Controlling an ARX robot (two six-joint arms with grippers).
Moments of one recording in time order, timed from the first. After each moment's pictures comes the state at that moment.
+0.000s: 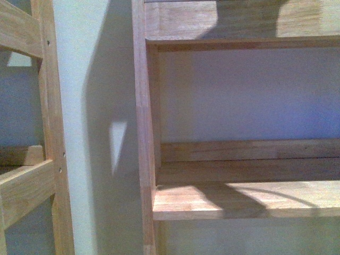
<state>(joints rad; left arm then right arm) 0.00 0.00 0.01 0.00 0.00 0.00 0.21 1.78 2.28 -0.41 -0.12 0.09</state>
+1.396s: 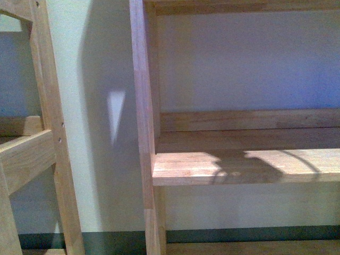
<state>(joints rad) 0.00 0.00 0.01 0.00 0.00 0.00 0.16 2.18 2.83 -0.44 -0.28 0.64</state>
